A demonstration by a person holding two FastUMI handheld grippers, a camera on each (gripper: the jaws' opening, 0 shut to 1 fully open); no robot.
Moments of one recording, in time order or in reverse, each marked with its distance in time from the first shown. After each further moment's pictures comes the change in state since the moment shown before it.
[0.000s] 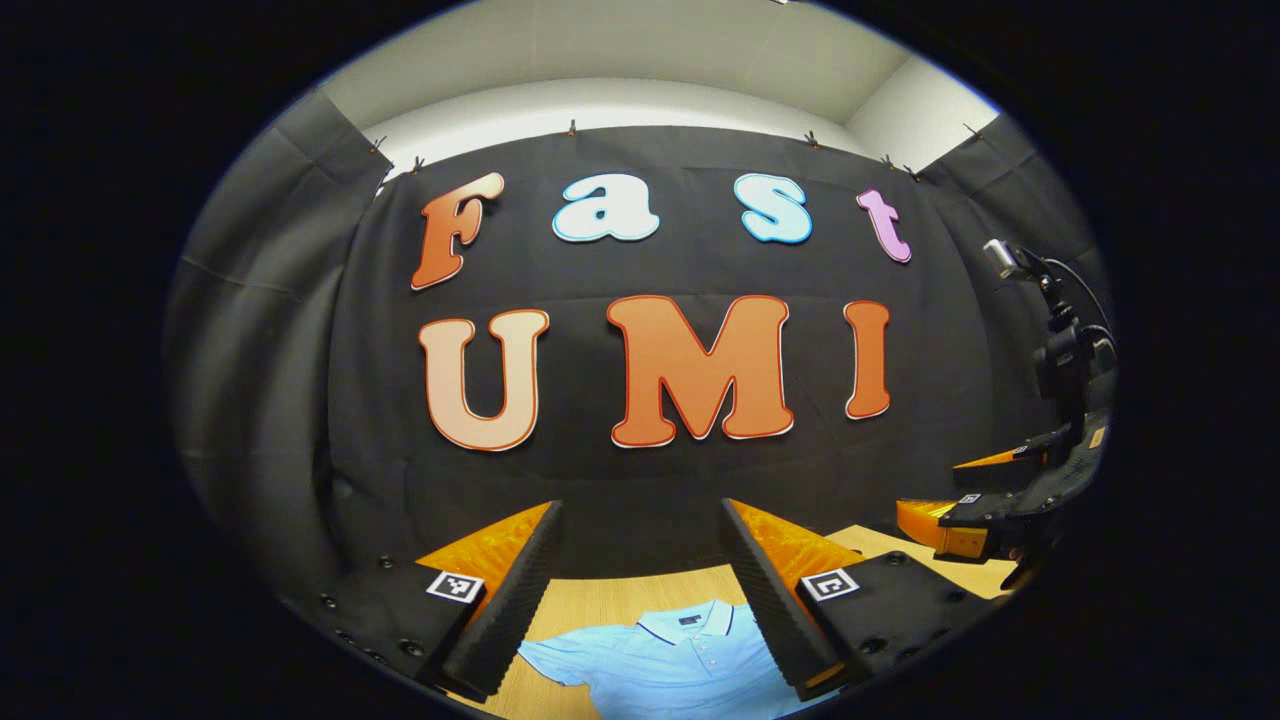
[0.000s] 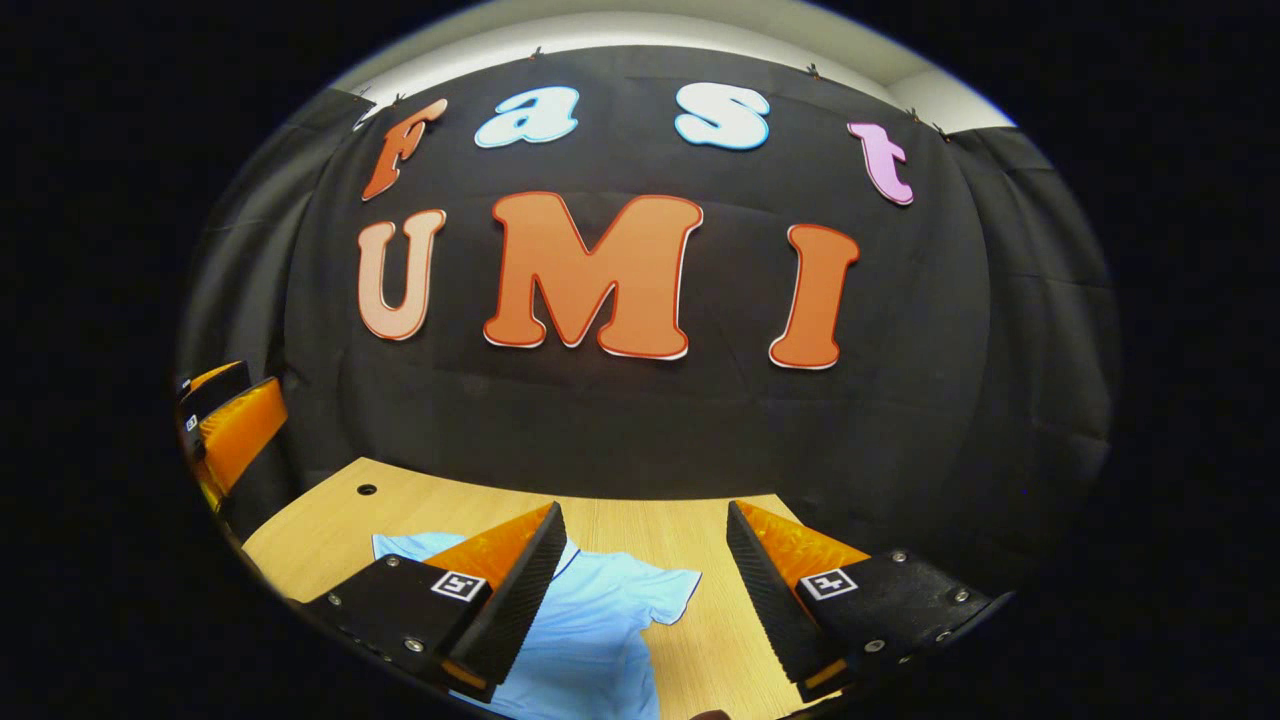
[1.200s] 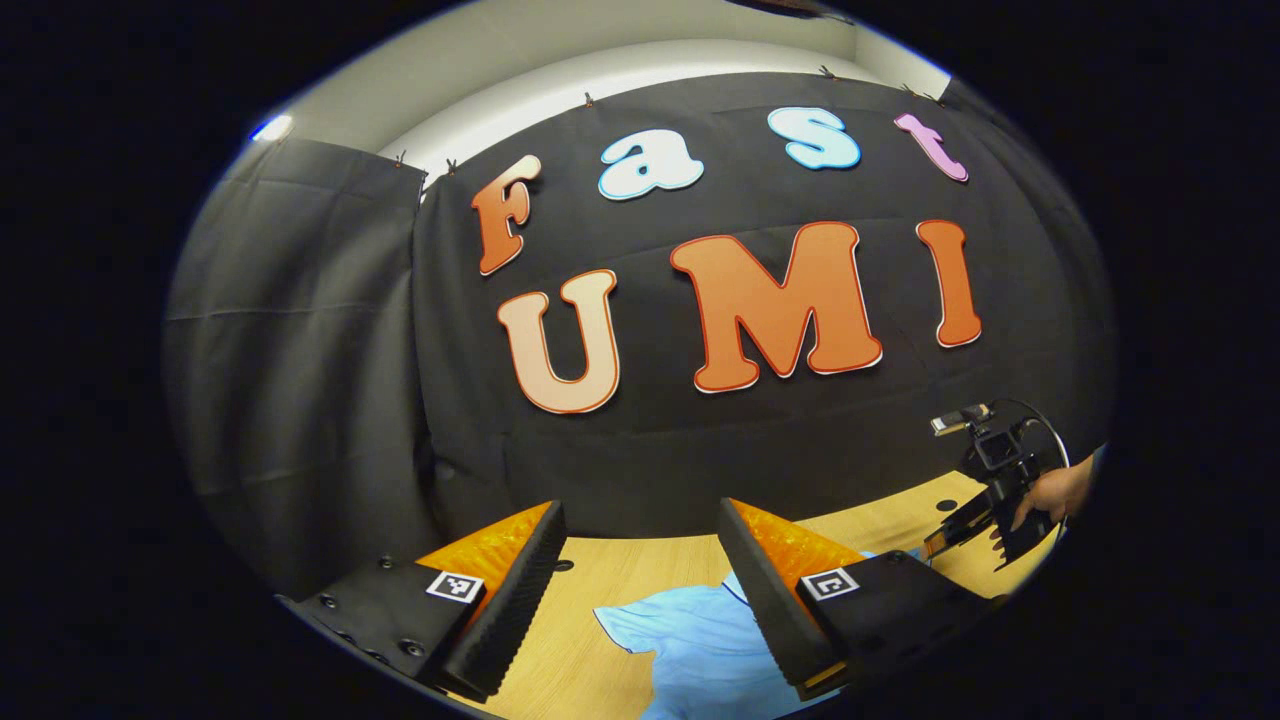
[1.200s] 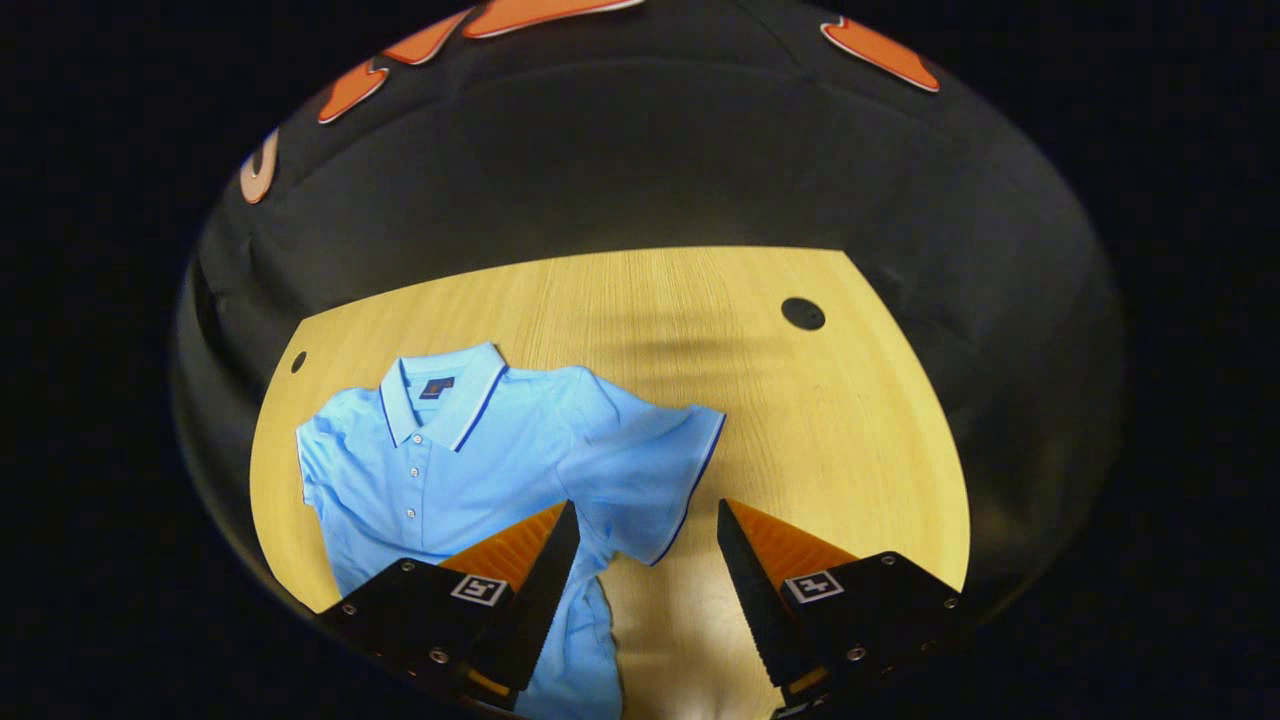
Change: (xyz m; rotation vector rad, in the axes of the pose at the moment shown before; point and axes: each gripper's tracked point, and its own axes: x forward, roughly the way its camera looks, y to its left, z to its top) left arm -0.010 0.009 -0.026 0.141 0.153 0.313; right arm 0.186 -0.030 -0.235 0.071 0.844 0.101
